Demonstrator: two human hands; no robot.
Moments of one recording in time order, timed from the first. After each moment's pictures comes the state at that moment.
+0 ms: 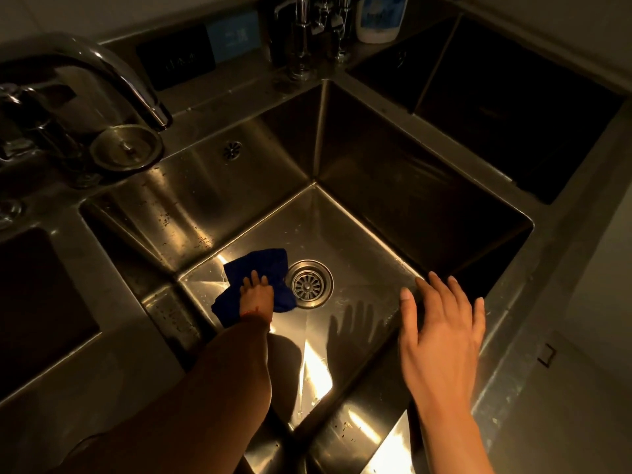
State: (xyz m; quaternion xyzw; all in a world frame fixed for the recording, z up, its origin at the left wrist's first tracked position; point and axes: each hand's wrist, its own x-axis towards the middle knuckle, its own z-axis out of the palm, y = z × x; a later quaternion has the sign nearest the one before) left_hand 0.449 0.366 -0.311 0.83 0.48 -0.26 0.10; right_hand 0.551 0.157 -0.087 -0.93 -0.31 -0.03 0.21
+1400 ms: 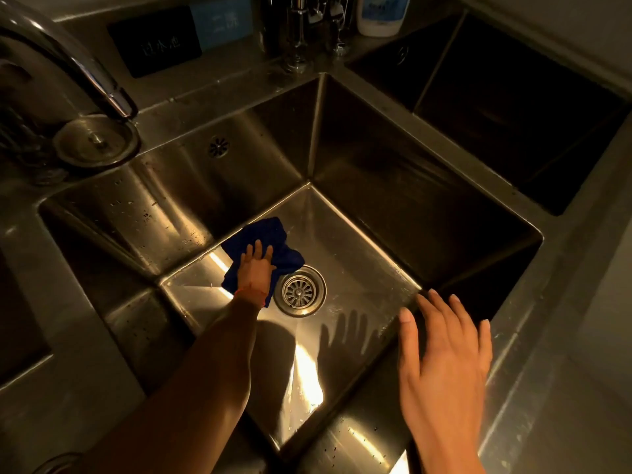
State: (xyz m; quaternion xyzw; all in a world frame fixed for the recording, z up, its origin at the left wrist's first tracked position) left_hand 0.496 0.422 -0.335 0.87 0.45 -0.20 0.06; right_hand 0.554 0.156 -0.093 -0.93 -0.31 -0.02 0.19
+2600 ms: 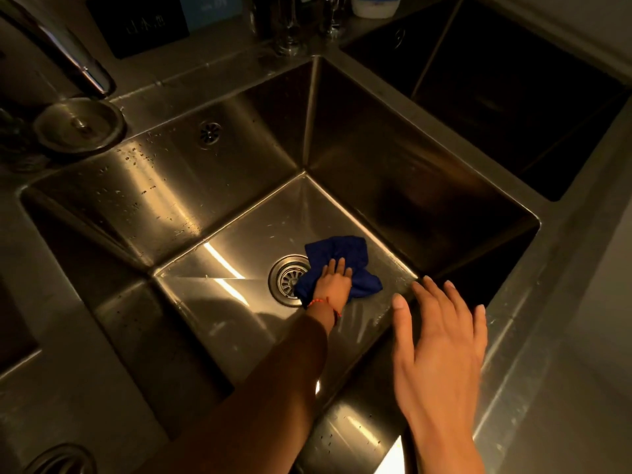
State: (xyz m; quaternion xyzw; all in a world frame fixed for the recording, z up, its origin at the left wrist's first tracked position) left_hand 0.590 0.302 -0.323 0.93 0.29 -0.17 0.16; right_hand 0.552 0.158 -0.089 -0.93 -0.31 -0.02 0.20
